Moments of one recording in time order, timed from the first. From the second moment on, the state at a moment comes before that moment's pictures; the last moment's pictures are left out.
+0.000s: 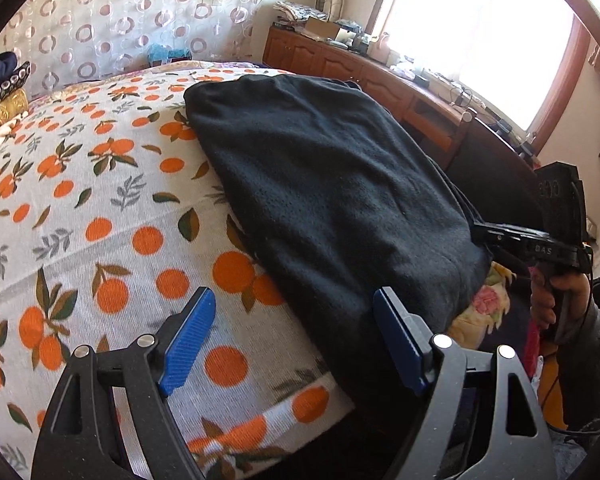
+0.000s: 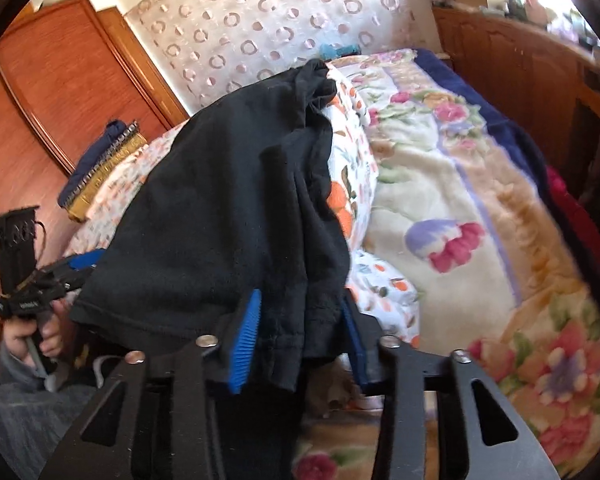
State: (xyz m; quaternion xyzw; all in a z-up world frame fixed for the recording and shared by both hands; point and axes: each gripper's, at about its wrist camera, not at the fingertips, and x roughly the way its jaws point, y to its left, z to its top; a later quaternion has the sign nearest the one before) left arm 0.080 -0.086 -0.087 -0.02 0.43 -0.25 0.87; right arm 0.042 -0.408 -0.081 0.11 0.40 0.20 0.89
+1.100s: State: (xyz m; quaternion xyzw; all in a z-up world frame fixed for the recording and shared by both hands) left arm 0.065 -0.099 -0.037 -0.01 0.40 -0.33 0.85; right arm 0.016 -0.388 -0.019 0.03 0.29 0.21 0.93
